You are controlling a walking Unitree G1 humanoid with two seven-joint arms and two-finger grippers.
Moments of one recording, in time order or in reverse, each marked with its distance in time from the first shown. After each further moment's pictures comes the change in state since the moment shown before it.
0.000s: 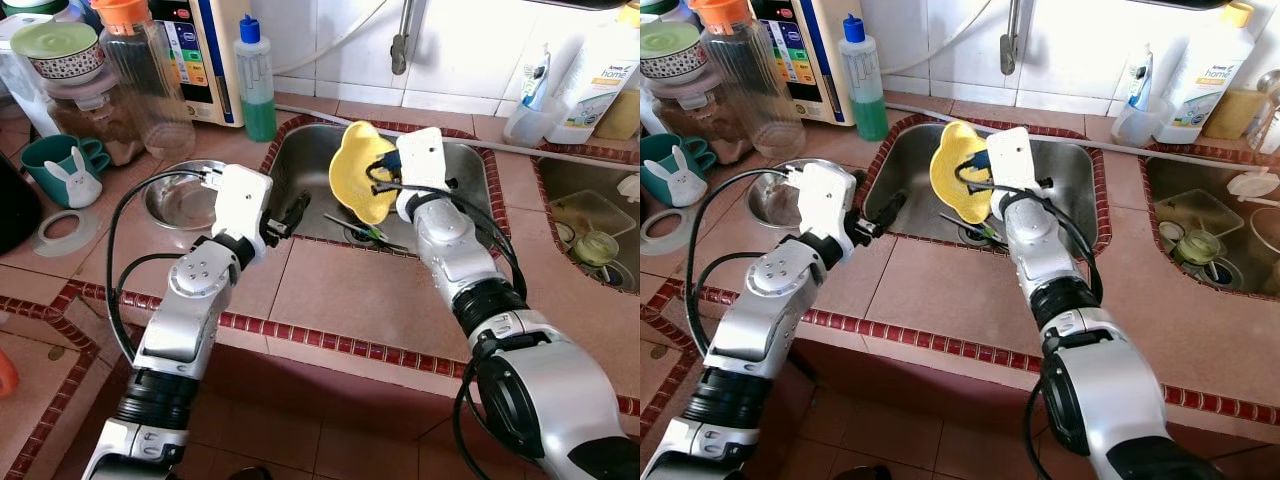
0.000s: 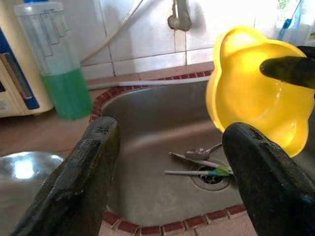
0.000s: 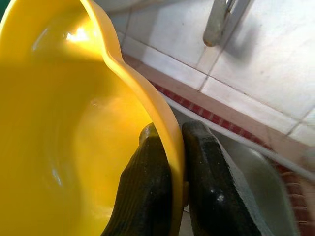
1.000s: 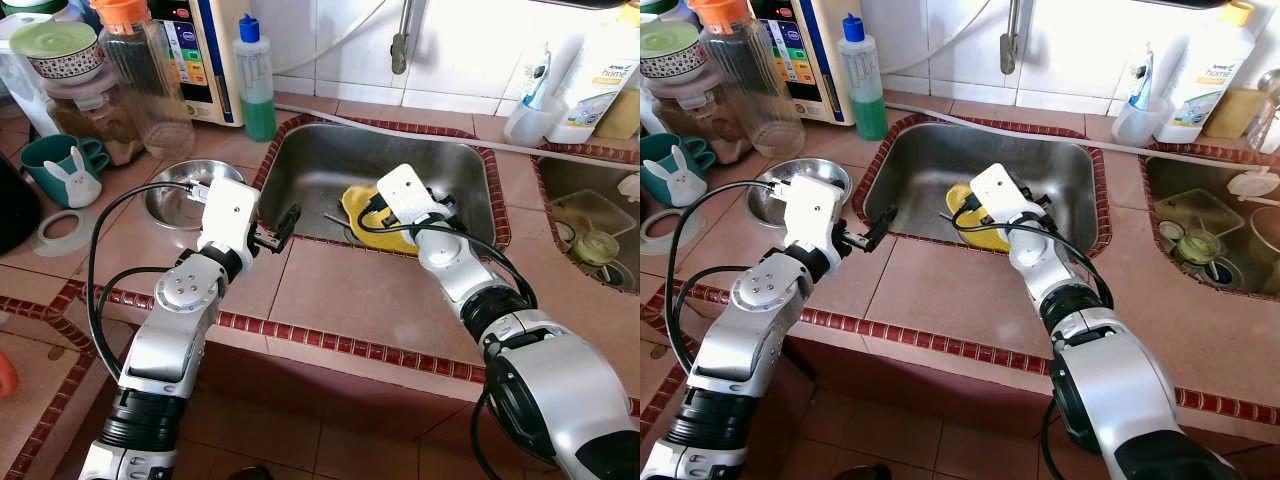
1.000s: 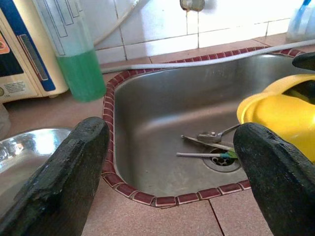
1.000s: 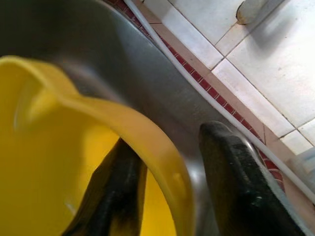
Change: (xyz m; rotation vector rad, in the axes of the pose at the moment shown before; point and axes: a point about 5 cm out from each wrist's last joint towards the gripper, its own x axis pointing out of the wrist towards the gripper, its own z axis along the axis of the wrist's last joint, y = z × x) left arm -0.011 0.003 -0.006 0.023 0.052 0.039; right arm -0.007 0.002 -0.027 -0.258 0.088 0.086
